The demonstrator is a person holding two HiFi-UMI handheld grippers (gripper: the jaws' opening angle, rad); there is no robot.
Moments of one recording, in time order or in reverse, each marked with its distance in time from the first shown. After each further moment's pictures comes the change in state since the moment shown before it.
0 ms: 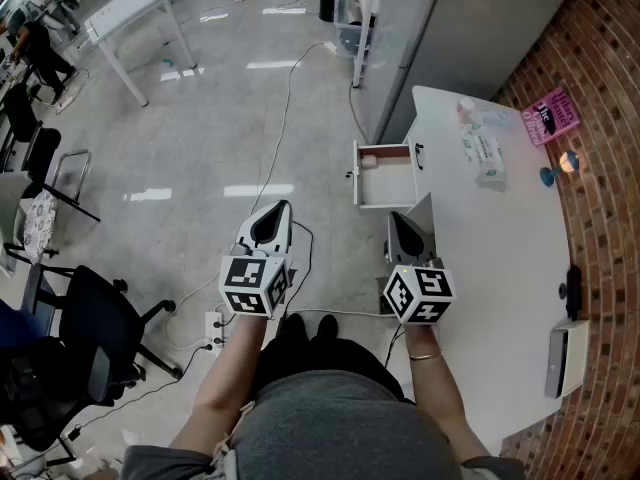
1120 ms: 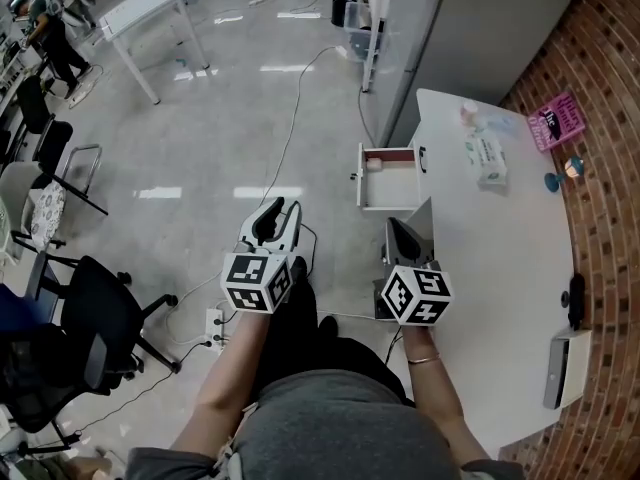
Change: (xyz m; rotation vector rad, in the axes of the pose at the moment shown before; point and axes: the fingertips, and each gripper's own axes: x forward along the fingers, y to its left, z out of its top) left arm -0.006 -0.022 -0.005 -0.034 -0.003 0.013; right arm -0.015 -0.009 -0.022 0.086 0.041 0.024
